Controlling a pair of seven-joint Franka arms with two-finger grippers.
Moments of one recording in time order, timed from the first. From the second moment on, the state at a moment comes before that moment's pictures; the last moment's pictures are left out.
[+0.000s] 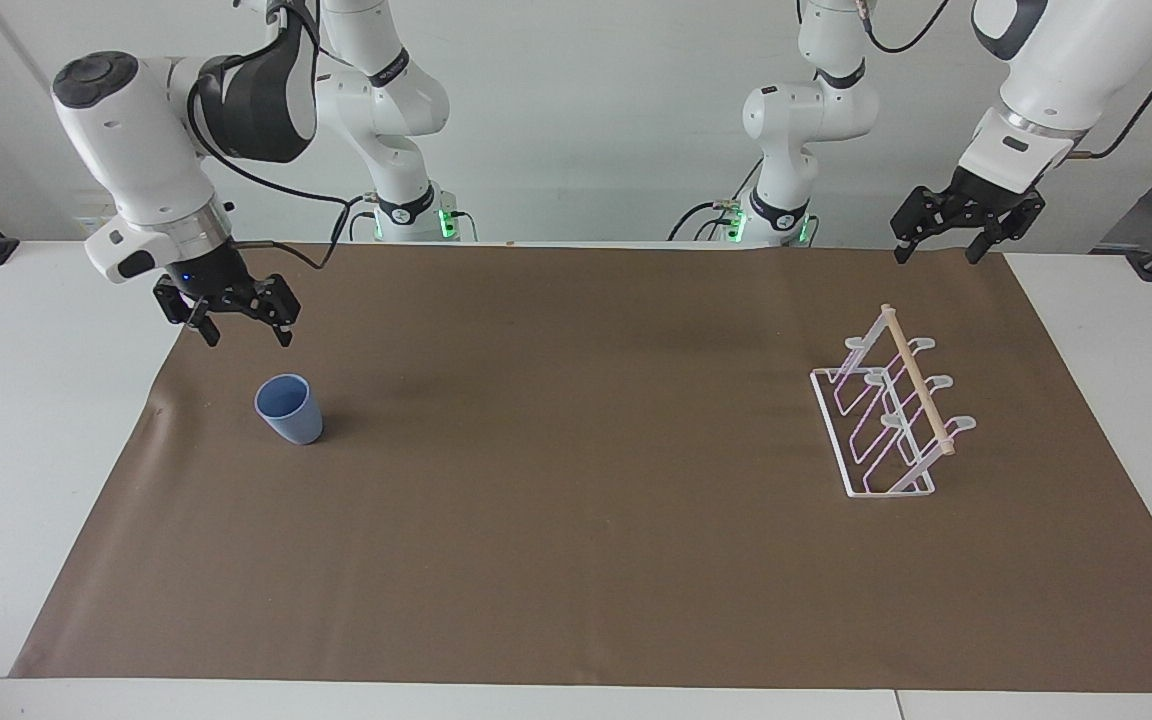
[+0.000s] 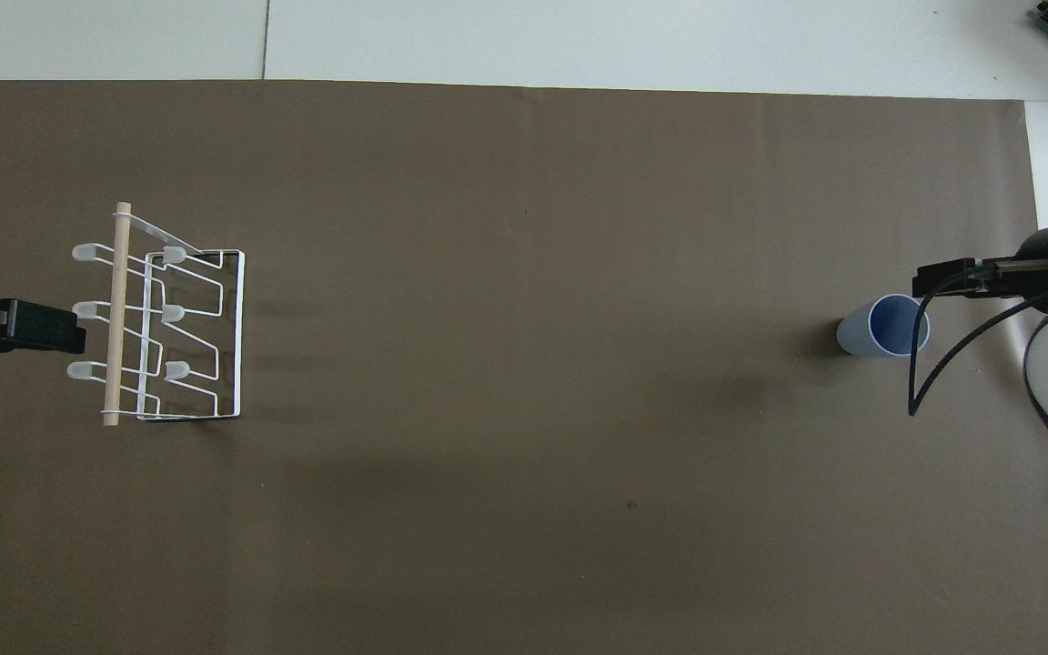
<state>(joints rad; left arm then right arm) 0.02 -0.14 -0.08 -1.72 -0.03 1.58 -0.01 -0.07 0.00 -0.03 -1.88 0.01 1.98 -0.09</state>
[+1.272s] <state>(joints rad) 0.02 -0.15 -0.08 -1.74 -0.03 1.59 -0.01 -0.07 0.07 -0.01 -2.11 0.01 2.22 -0.09</state>
